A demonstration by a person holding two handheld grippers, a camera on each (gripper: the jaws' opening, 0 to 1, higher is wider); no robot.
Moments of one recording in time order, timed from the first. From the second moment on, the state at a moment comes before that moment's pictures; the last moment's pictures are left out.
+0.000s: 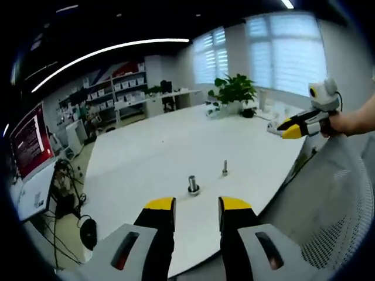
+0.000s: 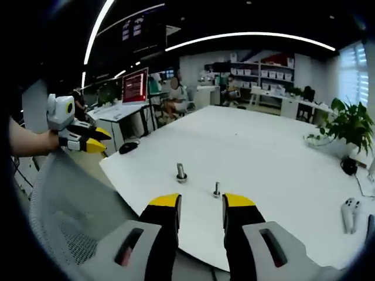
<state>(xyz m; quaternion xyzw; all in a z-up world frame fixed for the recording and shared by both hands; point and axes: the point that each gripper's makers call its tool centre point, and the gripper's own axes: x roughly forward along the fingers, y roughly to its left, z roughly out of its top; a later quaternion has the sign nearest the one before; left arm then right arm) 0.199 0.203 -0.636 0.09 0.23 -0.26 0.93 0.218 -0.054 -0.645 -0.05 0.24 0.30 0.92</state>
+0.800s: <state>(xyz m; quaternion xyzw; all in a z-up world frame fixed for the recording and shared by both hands) 0.200 0.222 -0.645 0.00 0.23 -0.20 0.95 0.210 -0.053 -0.659 -0.04 0.26 0.31 0.91</state>
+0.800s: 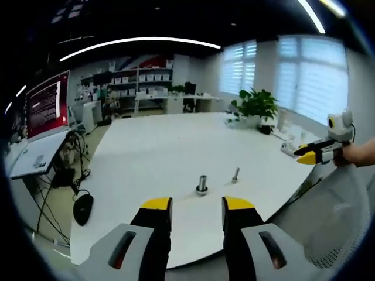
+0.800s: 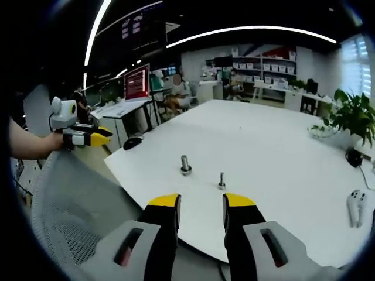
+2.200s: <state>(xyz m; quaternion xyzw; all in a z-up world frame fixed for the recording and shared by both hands) 0.196 0.216 -0.660 0.03 0.27 -0.21 0.94 0.208 -0.061 -0.674 -0.04 0.30 0.29 0.91</state>
